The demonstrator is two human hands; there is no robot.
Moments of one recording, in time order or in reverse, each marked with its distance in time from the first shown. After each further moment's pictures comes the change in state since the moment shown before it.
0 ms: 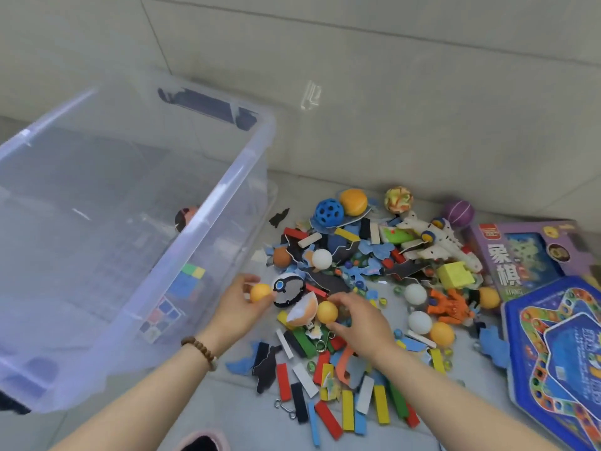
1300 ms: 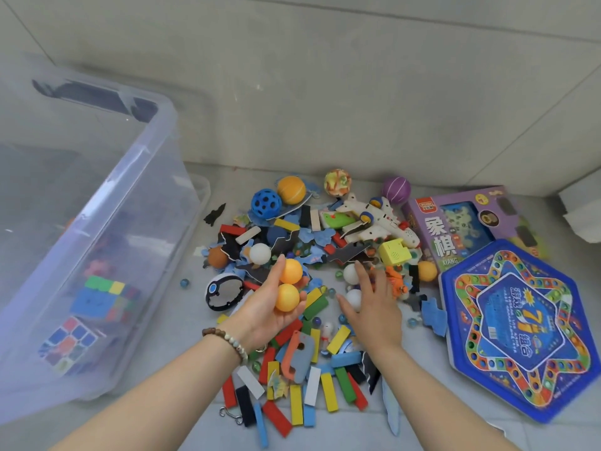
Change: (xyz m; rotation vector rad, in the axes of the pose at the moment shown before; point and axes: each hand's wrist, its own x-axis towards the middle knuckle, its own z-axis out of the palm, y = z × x) left_hand -0.008 0.085 0.113 -0.918 -0.459 -0.494; right_hand -0.015 0.110 -0.011 -0.262 0.540 0.193
